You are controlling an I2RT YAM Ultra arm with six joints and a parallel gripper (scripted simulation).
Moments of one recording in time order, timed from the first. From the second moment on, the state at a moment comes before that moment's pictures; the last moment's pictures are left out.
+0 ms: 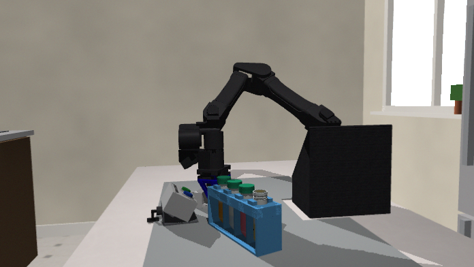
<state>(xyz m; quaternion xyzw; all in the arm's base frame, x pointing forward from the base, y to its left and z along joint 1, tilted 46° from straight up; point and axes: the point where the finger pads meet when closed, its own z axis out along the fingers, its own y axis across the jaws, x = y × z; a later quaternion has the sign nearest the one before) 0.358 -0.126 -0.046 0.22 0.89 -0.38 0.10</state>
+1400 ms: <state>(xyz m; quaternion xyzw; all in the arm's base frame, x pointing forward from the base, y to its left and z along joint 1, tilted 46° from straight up) 0.363 -0.087 -0.006 0.22 0.89 -0.37 0.11</state>
